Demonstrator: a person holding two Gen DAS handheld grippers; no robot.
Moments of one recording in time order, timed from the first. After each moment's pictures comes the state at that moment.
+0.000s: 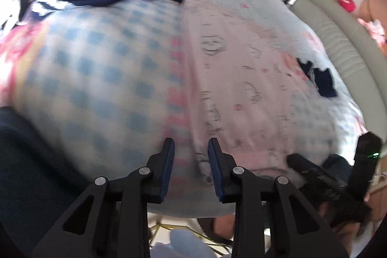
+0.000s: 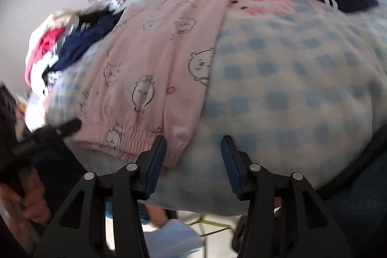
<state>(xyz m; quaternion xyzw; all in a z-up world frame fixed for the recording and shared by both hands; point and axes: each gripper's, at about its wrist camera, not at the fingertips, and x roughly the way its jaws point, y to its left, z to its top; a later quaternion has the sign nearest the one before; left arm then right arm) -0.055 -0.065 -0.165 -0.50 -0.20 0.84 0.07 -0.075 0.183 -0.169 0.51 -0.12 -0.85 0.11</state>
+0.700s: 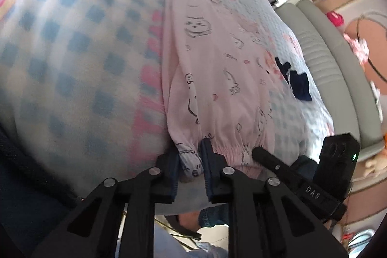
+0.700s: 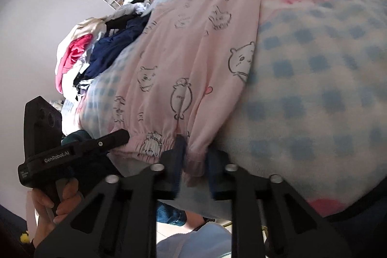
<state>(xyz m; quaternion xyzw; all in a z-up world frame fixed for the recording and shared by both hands) -0.061 -0.052 -0.184 -0.51 -0.27 0.80 0.16 -0.079 0.172 -0.177 0.50 -0.19 -0.82 0.21</state>
